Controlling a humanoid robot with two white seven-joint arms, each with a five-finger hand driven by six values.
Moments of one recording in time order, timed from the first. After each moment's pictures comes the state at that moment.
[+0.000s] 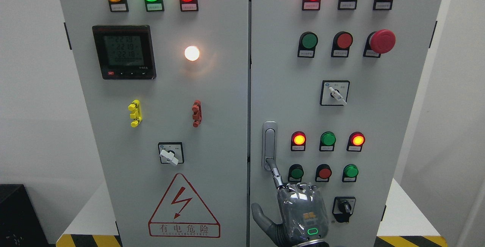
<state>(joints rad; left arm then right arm) -0.08 -0.11 0.00 0.00 0.08 -0.07 -0.06 -0.28 0.13 0.27 -1.73 1.52 0.07 -0.13</state>
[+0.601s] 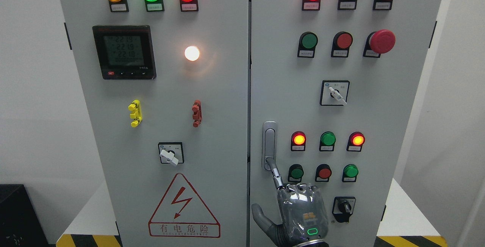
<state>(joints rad) -0.08 -0.11 0.00 0.00 0.08 -0.07 -0.06 -0.27 0.13 0.27 -1.72 1.52 0.07 -0.12</state>
